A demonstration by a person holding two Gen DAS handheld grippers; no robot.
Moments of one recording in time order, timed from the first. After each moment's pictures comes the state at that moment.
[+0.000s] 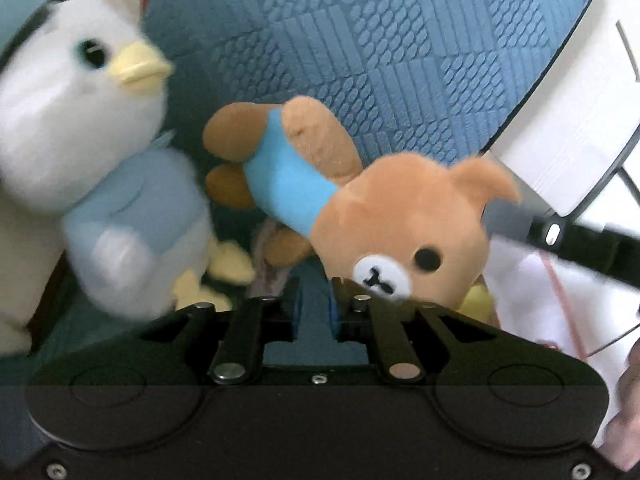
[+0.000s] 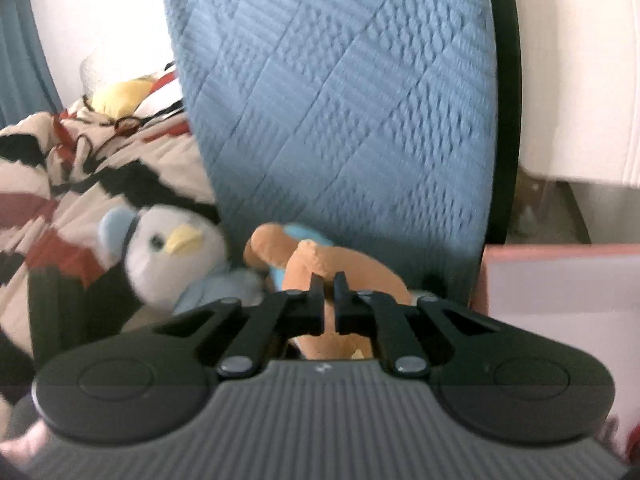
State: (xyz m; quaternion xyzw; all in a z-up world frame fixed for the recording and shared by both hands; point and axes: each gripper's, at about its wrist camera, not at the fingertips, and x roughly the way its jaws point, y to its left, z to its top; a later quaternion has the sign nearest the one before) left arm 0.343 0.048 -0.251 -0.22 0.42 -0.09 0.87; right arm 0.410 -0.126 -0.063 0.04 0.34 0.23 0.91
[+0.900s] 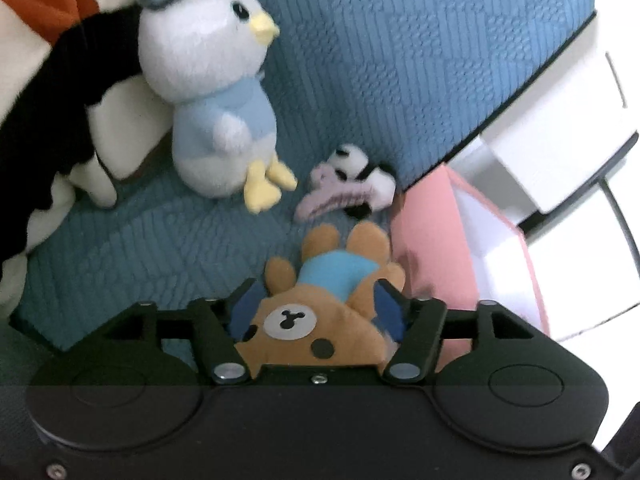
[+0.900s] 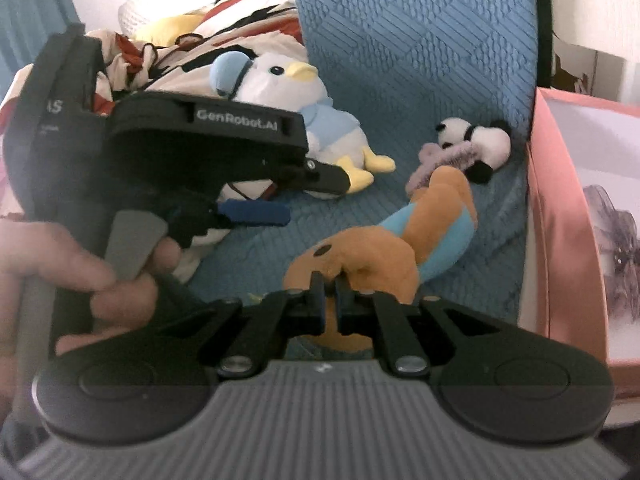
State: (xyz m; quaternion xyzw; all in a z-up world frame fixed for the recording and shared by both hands) left arm 0.222 0.079 -0.211 -0.28 0.45 -0.06 0.85; right arm 0.244 -0.094 -0.112 0.03 0.40 0.26 0.88
